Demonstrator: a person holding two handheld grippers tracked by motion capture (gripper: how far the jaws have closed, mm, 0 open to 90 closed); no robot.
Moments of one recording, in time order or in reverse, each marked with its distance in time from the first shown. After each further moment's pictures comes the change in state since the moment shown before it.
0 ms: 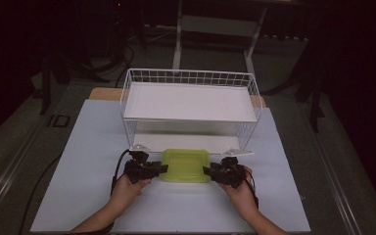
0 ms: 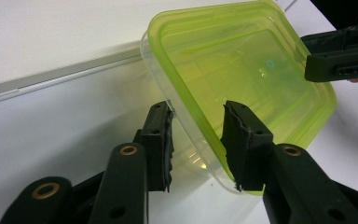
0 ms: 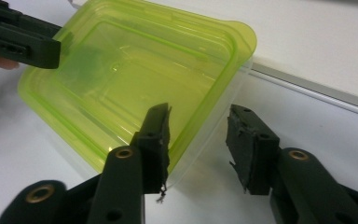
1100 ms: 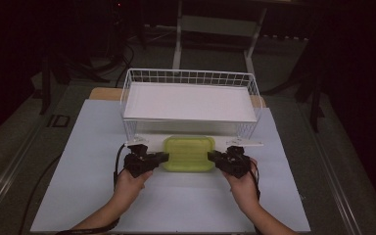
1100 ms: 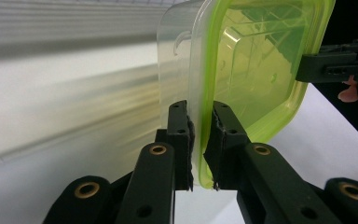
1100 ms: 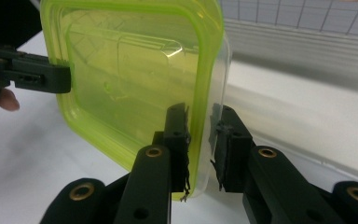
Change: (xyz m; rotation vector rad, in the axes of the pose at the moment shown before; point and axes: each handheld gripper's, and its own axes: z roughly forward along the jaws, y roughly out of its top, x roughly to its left) left arm -0.011 0.026 -0.015 -0.152 -0.014 -0.003; right arm 0.007 0.037 -0.027 -0.119 -0.031 0.035
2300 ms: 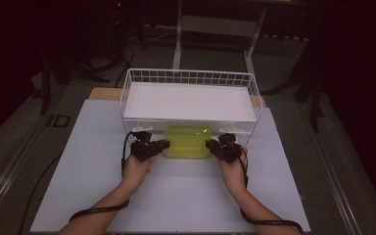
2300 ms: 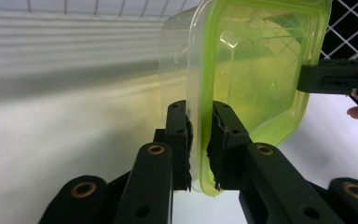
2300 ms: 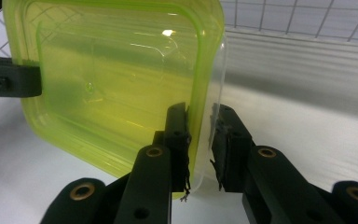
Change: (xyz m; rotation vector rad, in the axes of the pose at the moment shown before) left arm 0.036 0.016 0.042 -0.013 0.065 -0.031; right arm -0.028 0.012 0.056 0.006 -0.120 0.049
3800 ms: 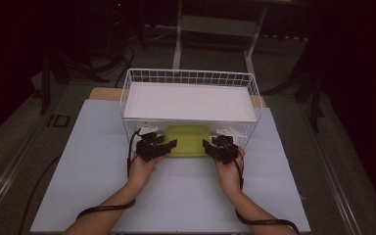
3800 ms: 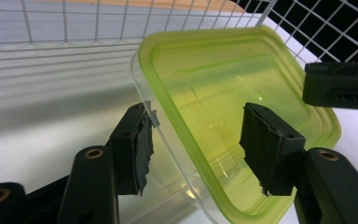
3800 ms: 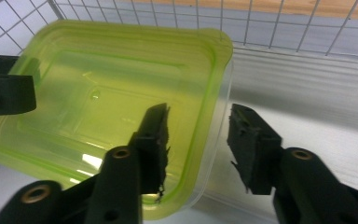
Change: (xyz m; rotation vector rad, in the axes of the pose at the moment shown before) left arm -0.007 -0.001 0.015 -0.073 0.054 0.064; right arm 0.009 -0.005 0.006 -0.065 -0.088 -0.018
